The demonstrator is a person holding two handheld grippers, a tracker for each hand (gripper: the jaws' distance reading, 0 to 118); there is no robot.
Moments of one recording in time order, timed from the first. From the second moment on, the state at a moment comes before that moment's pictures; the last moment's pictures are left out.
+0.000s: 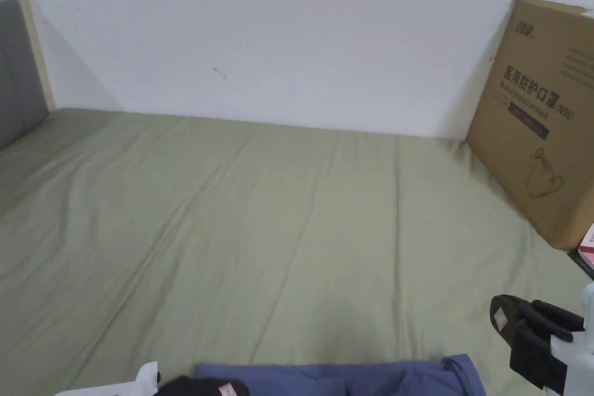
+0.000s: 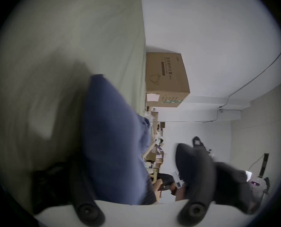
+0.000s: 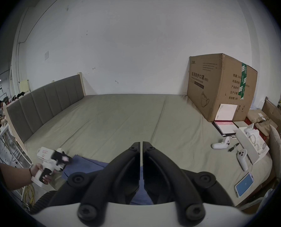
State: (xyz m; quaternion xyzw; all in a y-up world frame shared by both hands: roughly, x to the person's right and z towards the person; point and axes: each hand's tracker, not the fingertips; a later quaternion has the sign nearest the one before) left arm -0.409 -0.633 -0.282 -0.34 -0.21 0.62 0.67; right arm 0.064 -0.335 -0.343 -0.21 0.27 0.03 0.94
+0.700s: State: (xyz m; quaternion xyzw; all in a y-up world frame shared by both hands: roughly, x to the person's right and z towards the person) left arm -0.386 -0.412 -0.221 -0.44 0.17 0.10 0.88; right arm 0.075 -0.339 -0.333 -0.20 0.28 0.03 0.94
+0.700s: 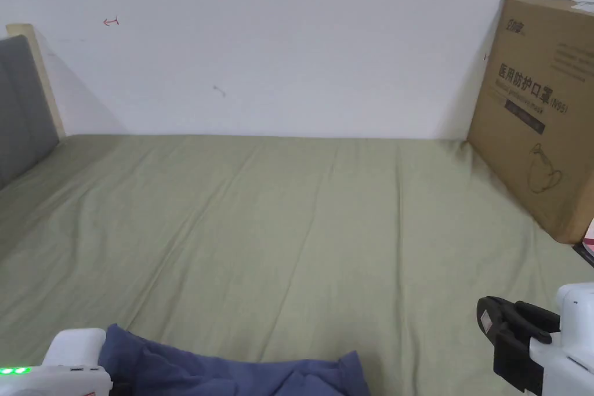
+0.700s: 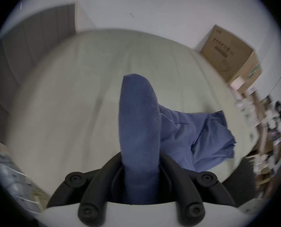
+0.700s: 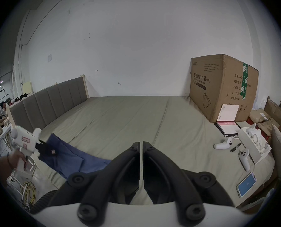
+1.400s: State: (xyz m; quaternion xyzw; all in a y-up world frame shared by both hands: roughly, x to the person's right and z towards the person) left arm -0.241 -0.494 -0.367 -0.47 -0.14 0.41 0.77; right arm 0.107 -0.353 -0.340 -0.23 0.26 -0.01 0.94
